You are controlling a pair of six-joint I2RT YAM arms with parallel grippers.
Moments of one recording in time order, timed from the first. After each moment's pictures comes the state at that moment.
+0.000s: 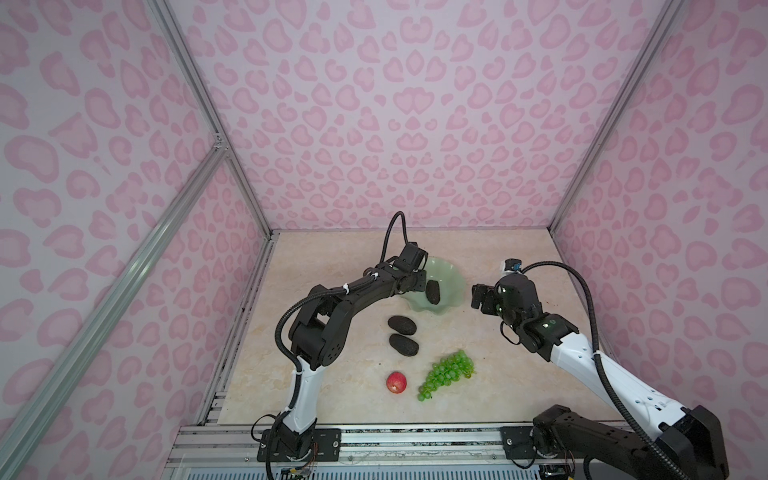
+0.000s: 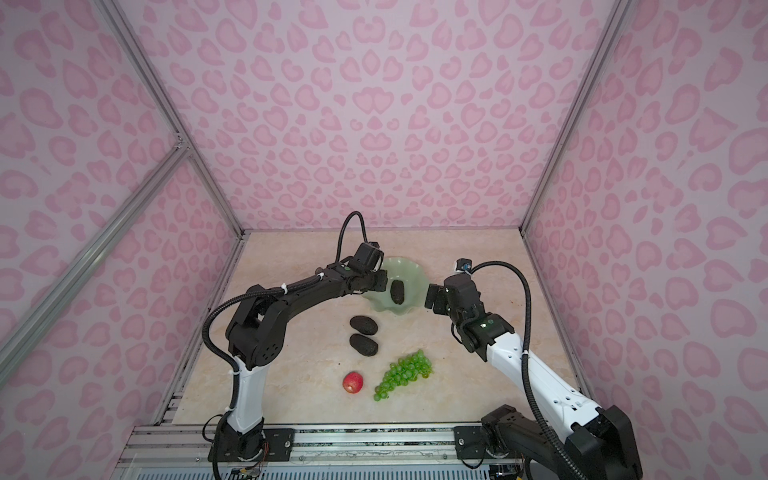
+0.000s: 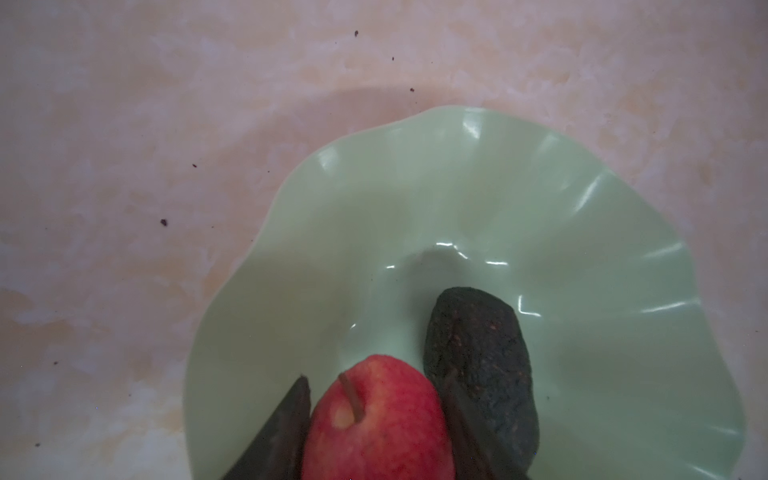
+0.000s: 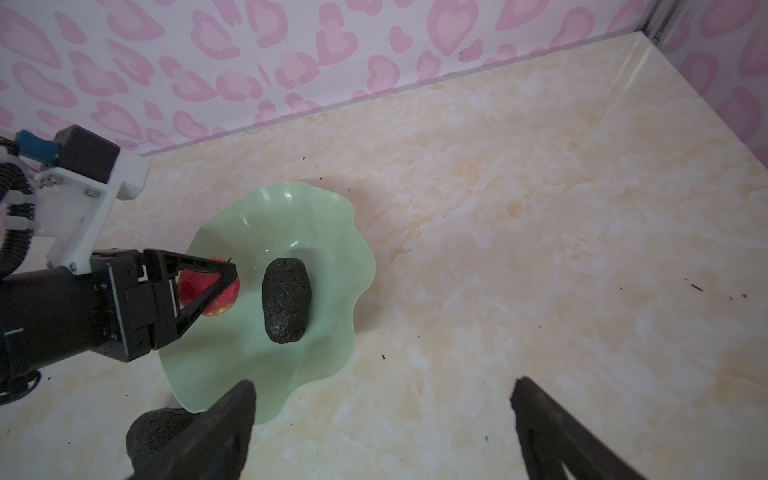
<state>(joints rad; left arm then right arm) -0.65 2.12 1.61 -0.39 -0.09 -0.42 0.44 1.10 0.79 -0.31 0.29 0.48</state>
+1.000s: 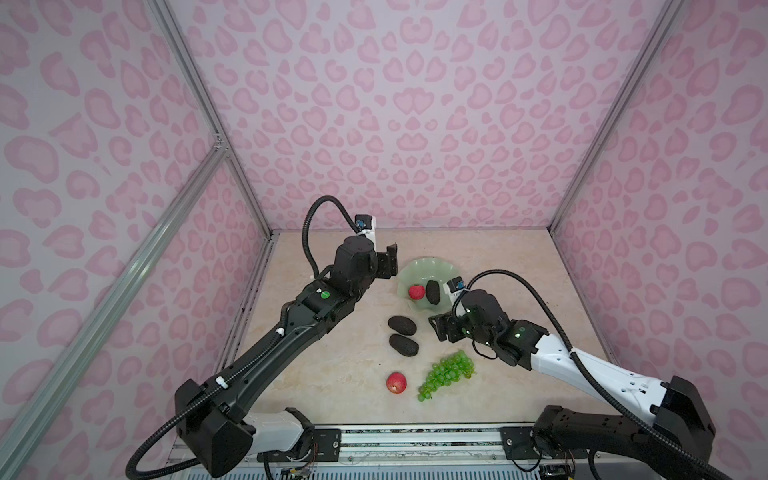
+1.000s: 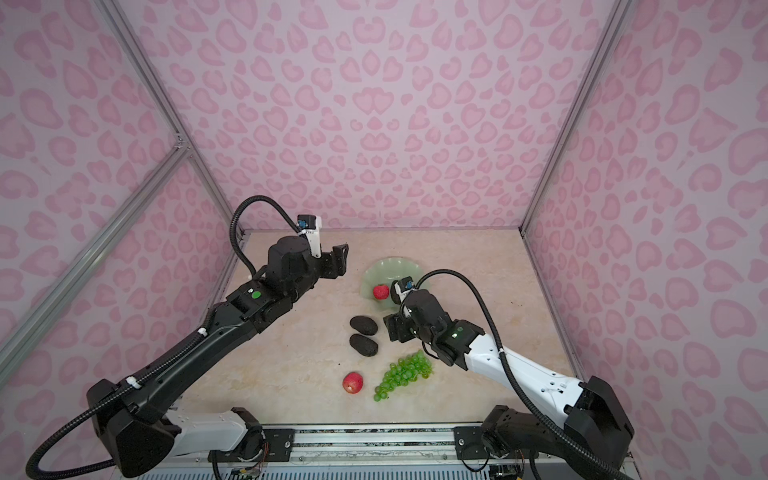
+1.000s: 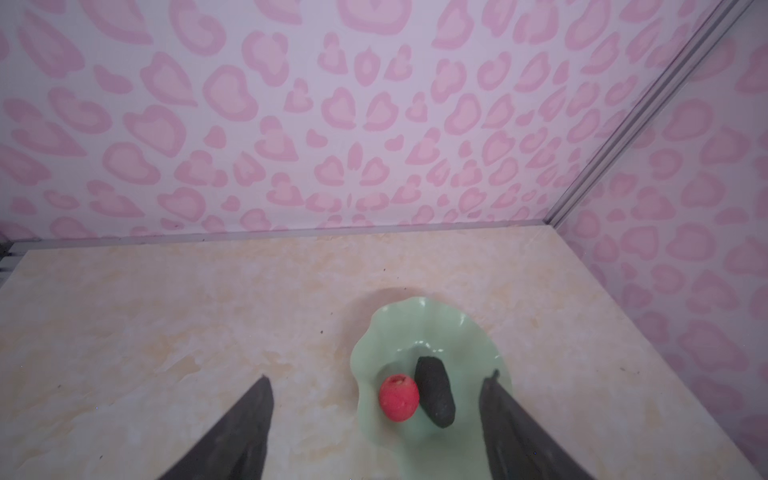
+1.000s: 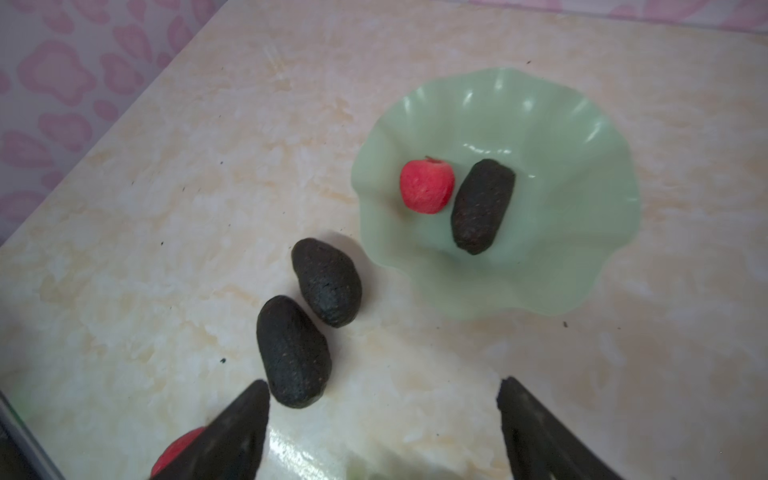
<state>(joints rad) -0.64 1.27 1.20 -0.31 -0.32 -0.32 0.81 1.22 0.82 -0.31 0.10 0.33</state>
